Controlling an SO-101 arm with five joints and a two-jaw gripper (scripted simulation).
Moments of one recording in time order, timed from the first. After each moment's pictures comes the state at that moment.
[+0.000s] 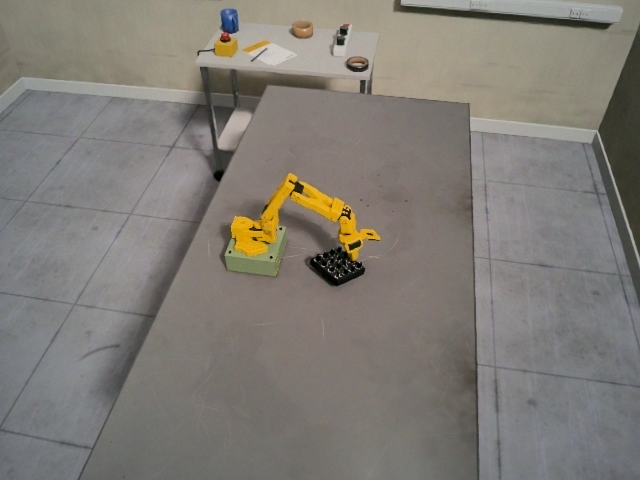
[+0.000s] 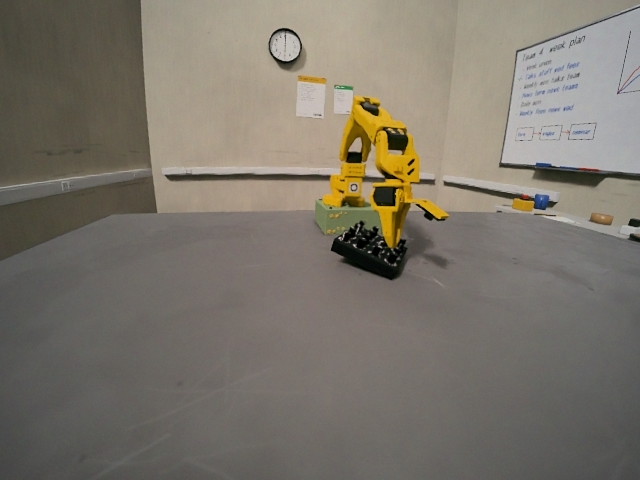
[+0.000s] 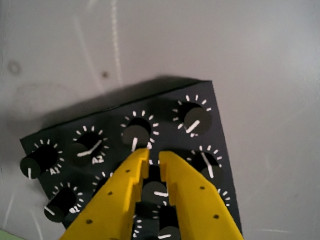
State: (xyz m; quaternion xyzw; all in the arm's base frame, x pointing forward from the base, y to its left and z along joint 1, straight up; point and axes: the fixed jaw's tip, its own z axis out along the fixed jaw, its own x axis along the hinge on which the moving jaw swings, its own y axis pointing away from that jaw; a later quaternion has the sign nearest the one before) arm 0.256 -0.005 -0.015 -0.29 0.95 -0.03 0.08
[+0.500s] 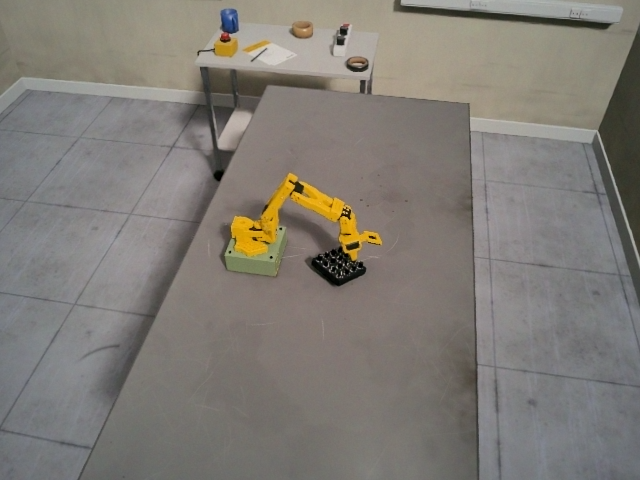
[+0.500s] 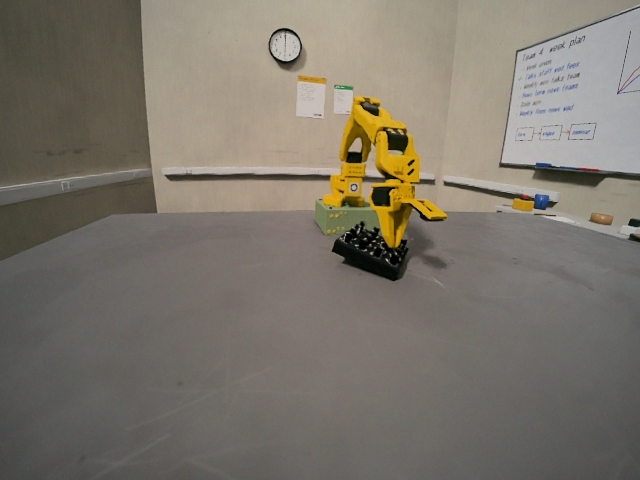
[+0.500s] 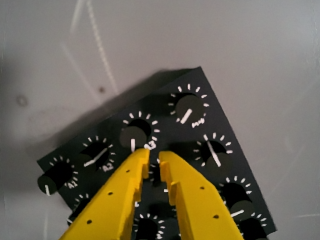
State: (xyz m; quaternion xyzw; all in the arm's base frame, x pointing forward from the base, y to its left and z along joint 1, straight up) arm 0.258 -0.004 -0.015 -0.18 0.98 -0.02 0.09
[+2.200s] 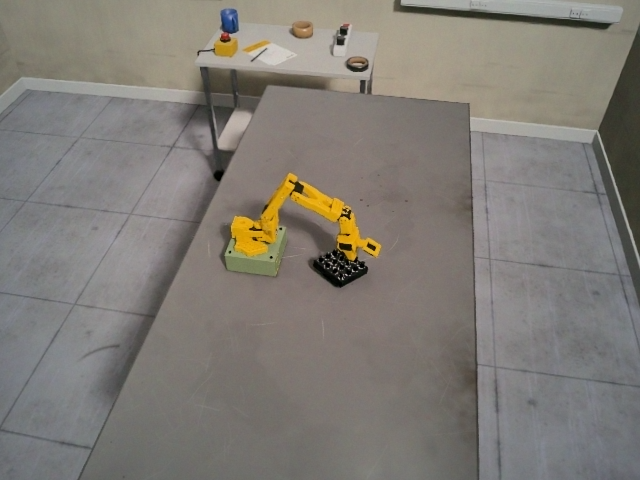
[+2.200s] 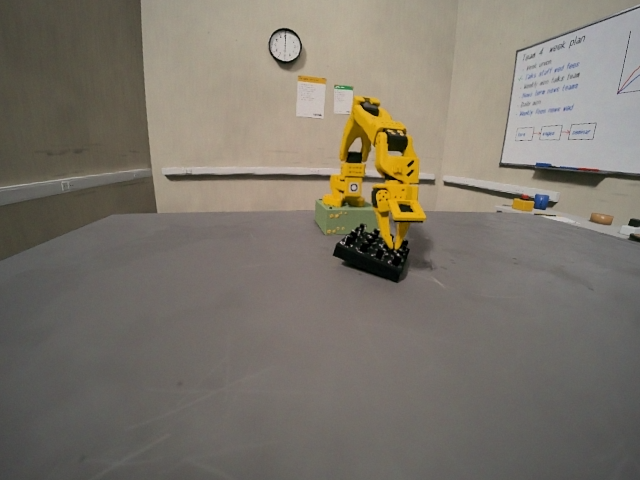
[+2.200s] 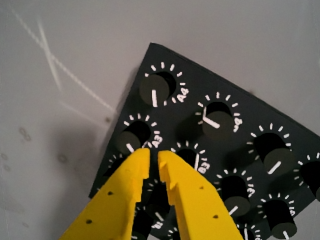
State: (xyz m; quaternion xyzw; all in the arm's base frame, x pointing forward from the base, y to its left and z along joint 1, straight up) arm 0.260 -0.004 -0.015 0.11 0.99 0.00 0.09
